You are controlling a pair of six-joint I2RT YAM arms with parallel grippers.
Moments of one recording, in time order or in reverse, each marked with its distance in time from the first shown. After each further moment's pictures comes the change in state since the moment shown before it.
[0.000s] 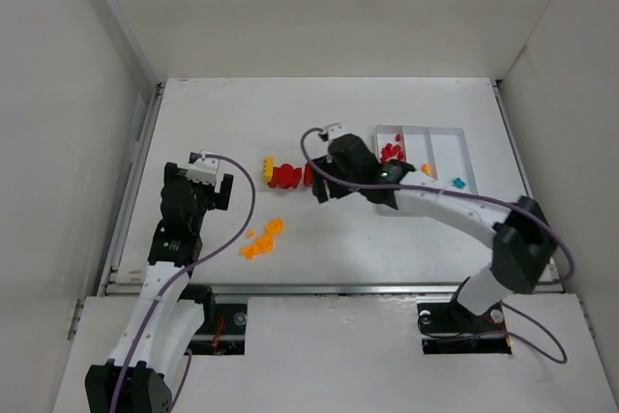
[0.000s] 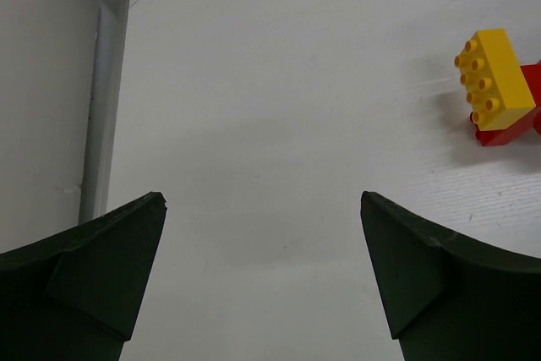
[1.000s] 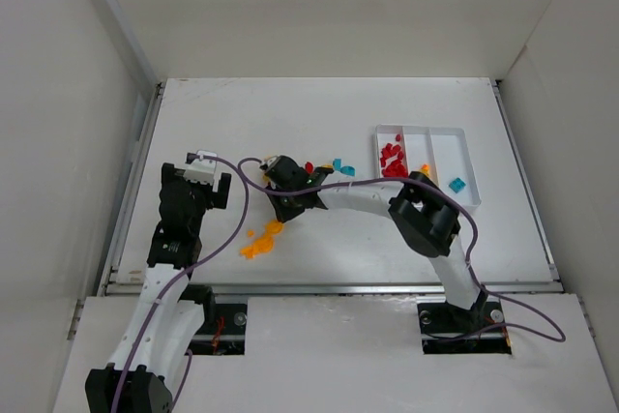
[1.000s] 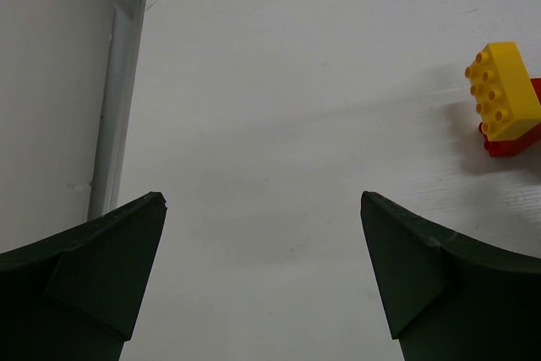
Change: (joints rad) left arm 0.000 -0.020 0.000 0.004 -0.032 -0.005; right arm 0.172 0.649 0.431 -0.036 -0.169 0.047
